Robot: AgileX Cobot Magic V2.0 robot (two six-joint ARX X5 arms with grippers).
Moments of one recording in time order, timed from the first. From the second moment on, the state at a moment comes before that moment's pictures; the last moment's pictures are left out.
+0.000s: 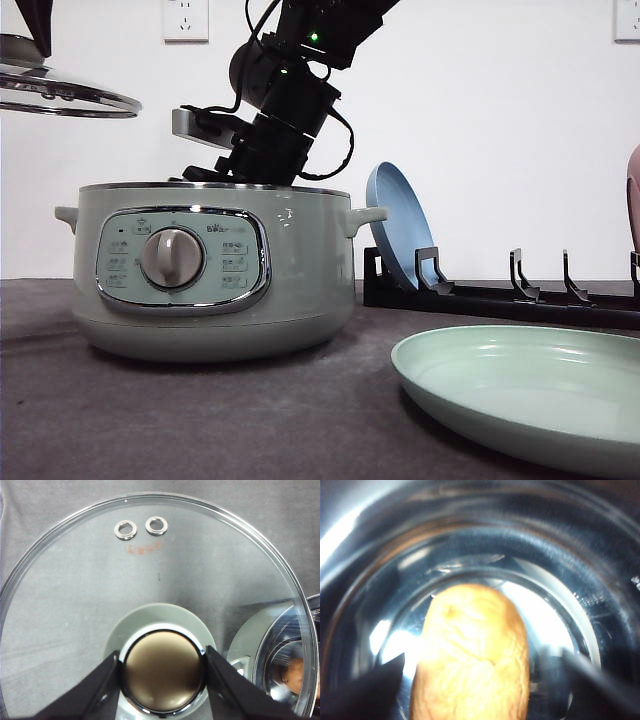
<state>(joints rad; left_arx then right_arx) 0.02 1.85 2.30 -1.37 -0.02 0.04 0.69 2.31 2.08 -0.80 -0.26 -0.29</state>
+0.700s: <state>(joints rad) 0.02 1.85 2.30 -1.37 -0.02 0.04 0.69 2.27 2.37 -1.05 -0.31 -0.22</state>
